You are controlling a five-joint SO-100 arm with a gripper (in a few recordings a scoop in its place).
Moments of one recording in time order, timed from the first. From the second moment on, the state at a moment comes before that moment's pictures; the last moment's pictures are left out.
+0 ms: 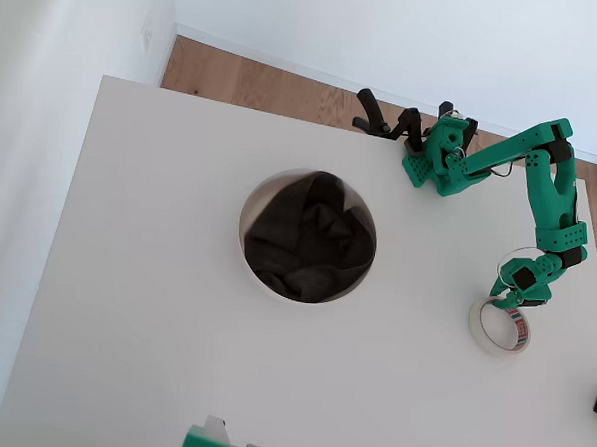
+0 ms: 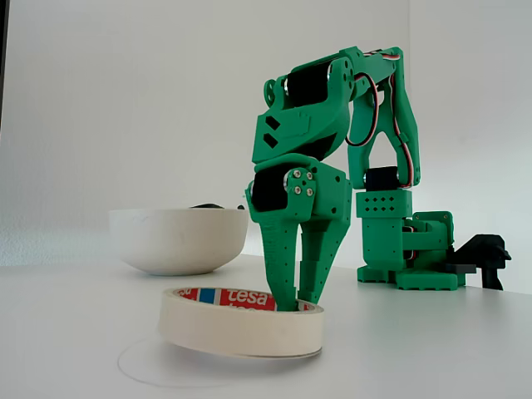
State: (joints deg) arm -25.0 87.6 111.6 49.0 20.0
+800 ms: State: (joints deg) arm -1.4 113.1 74.4 84.6 7.2
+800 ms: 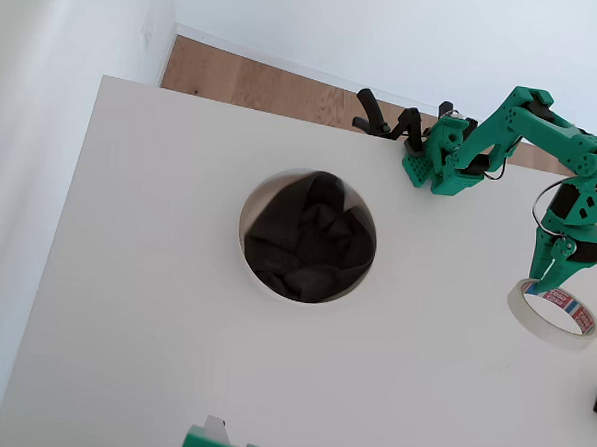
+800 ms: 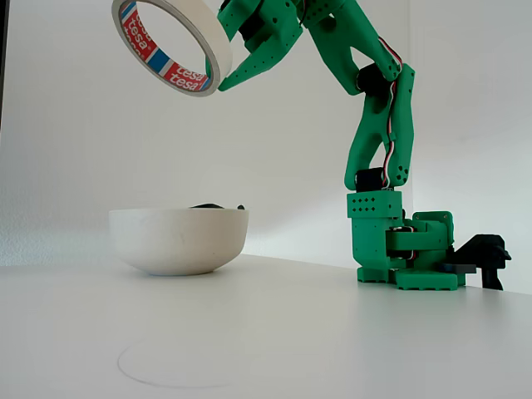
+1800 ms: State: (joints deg) arm 60.7 80.2 74.3 67.0 -4.7
